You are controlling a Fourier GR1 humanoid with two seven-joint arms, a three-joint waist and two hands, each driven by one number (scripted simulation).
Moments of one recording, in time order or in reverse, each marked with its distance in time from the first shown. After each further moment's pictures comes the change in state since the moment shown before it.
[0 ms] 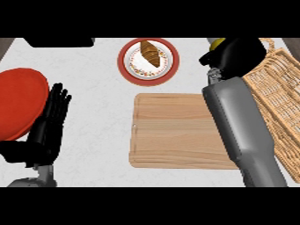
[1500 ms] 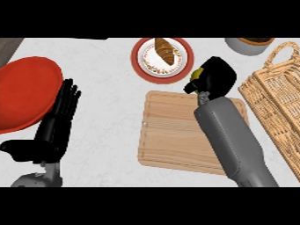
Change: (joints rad) left arm -0.036 -0.002 -0.053 -0.010 0.001 -0.014 -0.002; right arm 0.118 -0.002 0.136 0.133 -0.355 -0.016 -0.146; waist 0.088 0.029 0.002
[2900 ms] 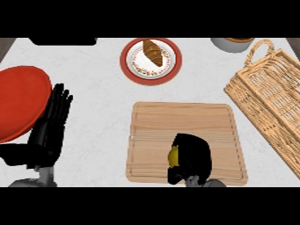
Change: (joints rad) left arm 0.039 0.036 0.004 0.003 0.040 0.048 -0.022; right arm 0.599 -0.008 0.505 -0.512 -0.245 0.433 -0.113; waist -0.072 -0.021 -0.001
